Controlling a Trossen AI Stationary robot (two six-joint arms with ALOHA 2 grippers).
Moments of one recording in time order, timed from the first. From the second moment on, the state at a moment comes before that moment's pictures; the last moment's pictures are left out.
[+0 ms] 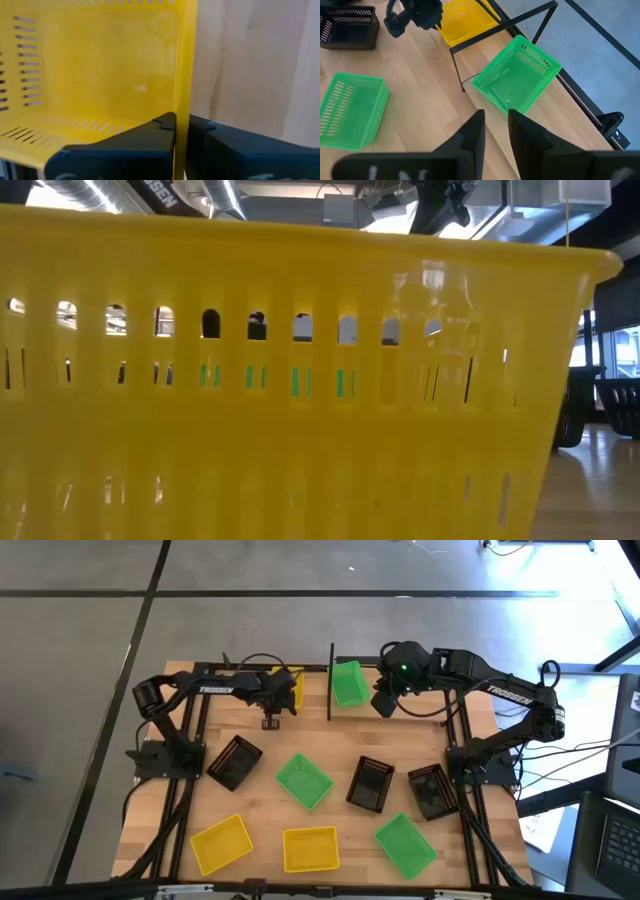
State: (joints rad) left arm 0.53 1.68 0.98 -0.46 -0.18 0.53; right arm -0.29 1.37 1.53 -1.04 0.18 0.21
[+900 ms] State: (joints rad) left arm 0.20 1.31 0.98 -0.17 -1.07 0.65; right arm -0.24 1.53 1.53 -0.43 0.18 -0.21
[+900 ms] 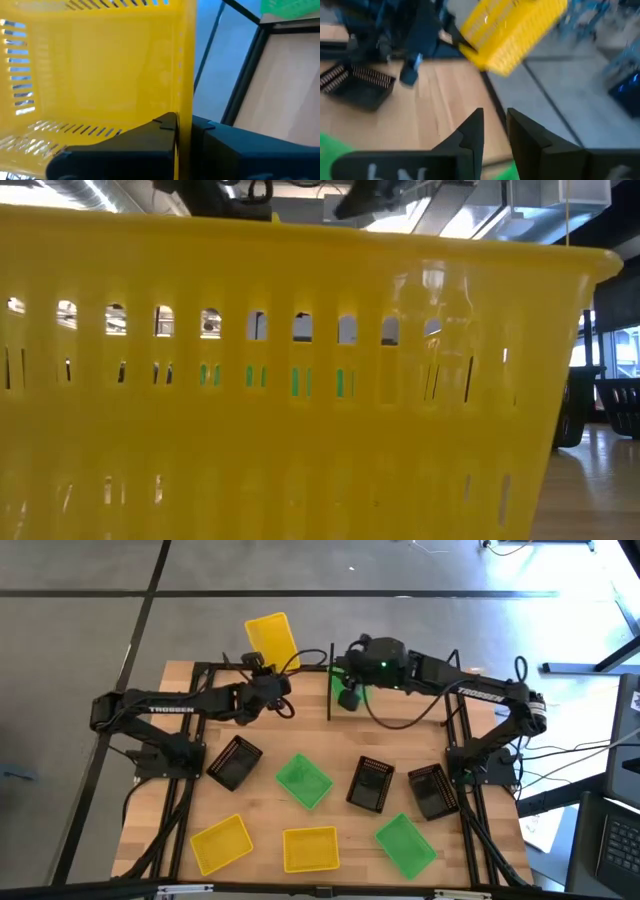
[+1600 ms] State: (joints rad) left arm 0.16 1.31 0.98 -0.09 -1.08 0.66; right arm -0.24 1.71 1.53 -0.01 0.16 -0.16
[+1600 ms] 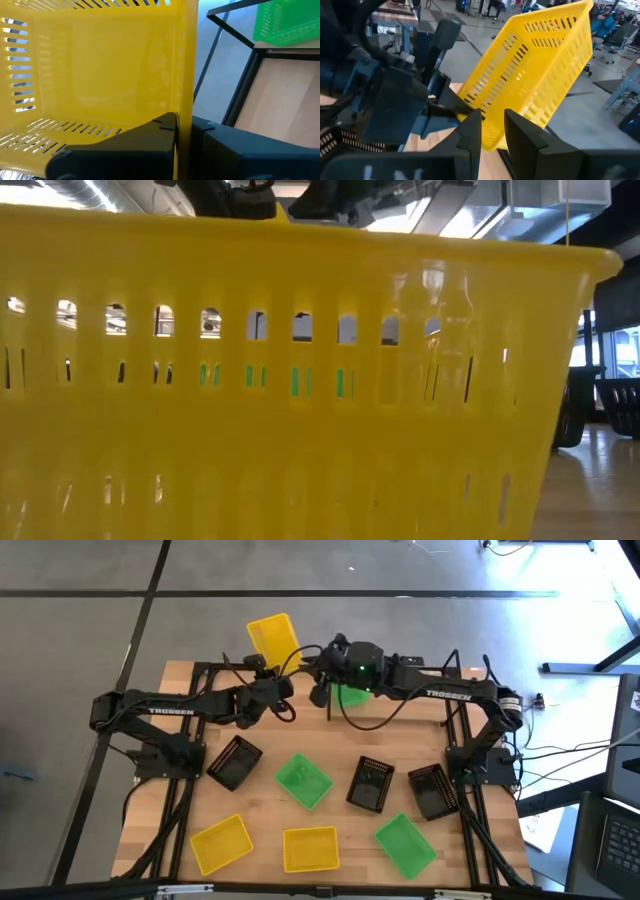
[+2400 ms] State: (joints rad) left arm 0.11 1.31 0.98 -0.09 -1.07 0.66; right arm -0.29 1.74 1.53 -0.01 0.19 -0.08
